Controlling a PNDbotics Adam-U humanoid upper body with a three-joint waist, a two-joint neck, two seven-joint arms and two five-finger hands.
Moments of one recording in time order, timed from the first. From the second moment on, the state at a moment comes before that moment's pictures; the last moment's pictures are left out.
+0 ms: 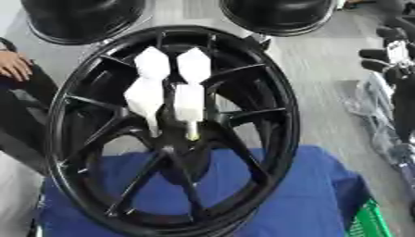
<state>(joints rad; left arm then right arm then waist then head) -0.40 0.35 0.16 -1.74 0.18 0.09 0.36 -0.28 -0.47 -0.01 -1.88 -0.27 0.06 -0.25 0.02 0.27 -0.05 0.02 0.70</state>
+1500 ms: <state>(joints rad) -0.33 0.39 0.18 -1.73 0.19 0.09 0.37 -0.57 -0.76 0.09 -1.85 -0.47 0.13 -0.16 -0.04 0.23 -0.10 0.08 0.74</state>
